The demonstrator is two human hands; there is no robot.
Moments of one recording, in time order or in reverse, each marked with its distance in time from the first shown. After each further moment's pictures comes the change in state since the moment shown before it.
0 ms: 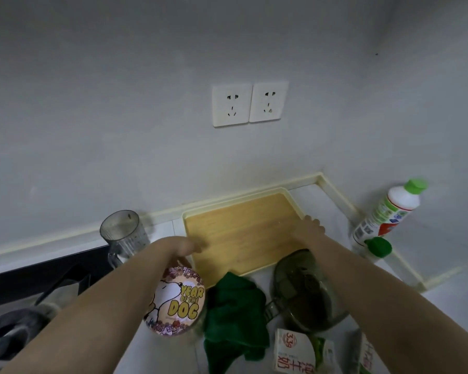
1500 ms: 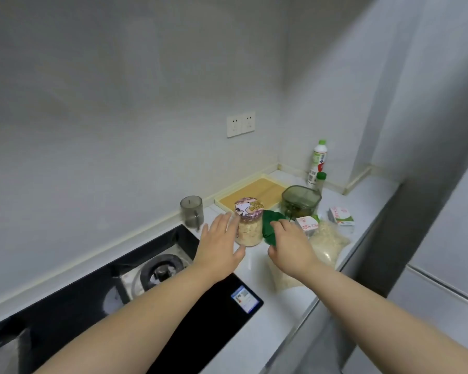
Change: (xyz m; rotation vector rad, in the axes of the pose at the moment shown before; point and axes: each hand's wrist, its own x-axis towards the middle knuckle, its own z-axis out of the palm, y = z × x) left_hand -0.284 -0.307 0.010 0.720 0.669 1.086; right_hand -0.513 -0.104 0.193 -0.138 0.596 -0.301
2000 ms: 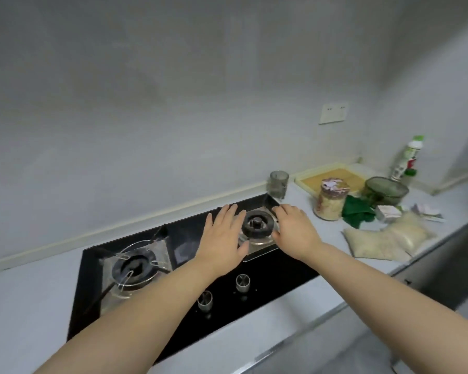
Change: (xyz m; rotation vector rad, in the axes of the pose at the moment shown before) left_hand -0.244 -0.124 -0.082 0.171 0.059 -0.242; right_hand -0.089 -0.231 0.002 0.024 0.008 -0.391
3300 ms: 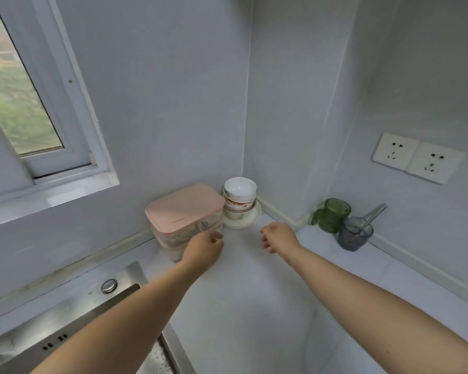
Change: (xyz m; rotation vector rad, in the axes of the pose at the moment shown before) left_hand -0.646 -0.521 -0.149 -0.426 0.485 -1.697; right_hand -0.067 -0.917 0.132 0.837 -0.959 -0.558
